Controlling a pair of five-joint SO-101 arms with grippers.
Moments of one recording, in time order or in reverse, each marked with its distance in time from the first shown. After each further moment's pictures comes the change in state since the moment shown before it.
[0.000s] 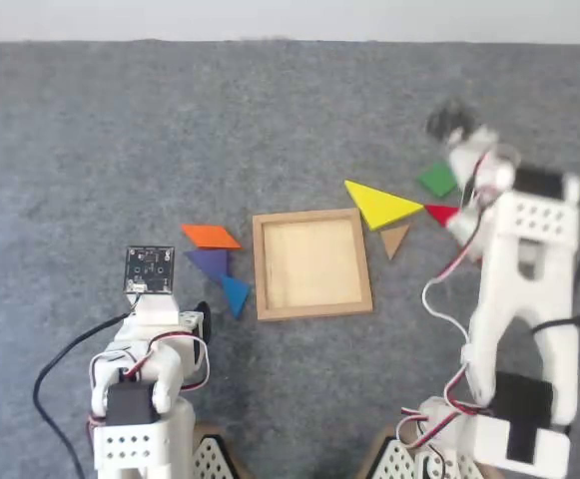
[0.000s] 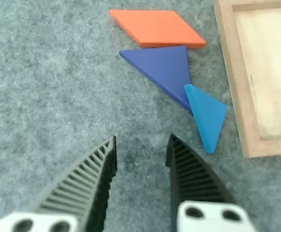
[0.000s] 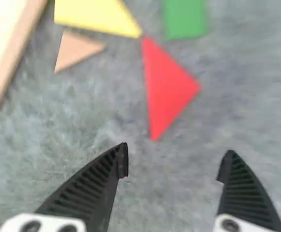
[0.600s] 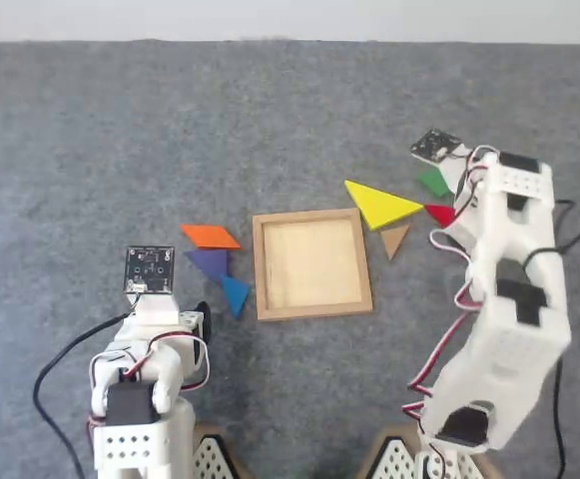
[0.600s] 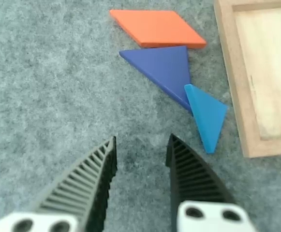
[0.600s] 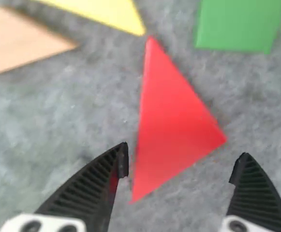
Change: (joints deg) left arm 0.0 0.0 0.0 0.0 0.0; right arm 1.3 37.1 -28.3 0.9 7.4
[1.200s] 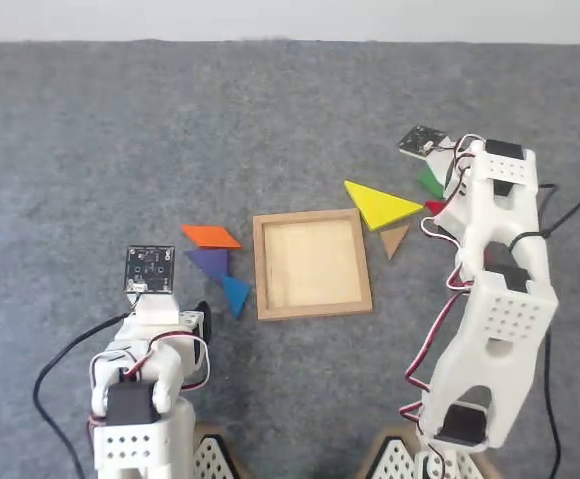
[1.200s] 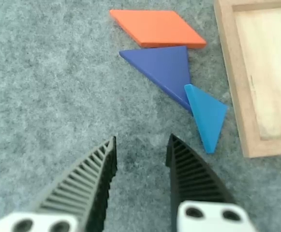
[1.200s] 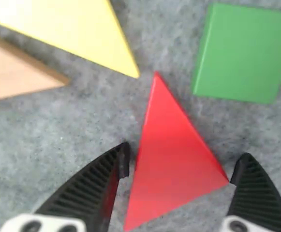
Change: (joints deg) left arm 0.0 0.0 0.0 0.0 0.0; right arm -2.1 11.1 -11.5 3.4 2.0
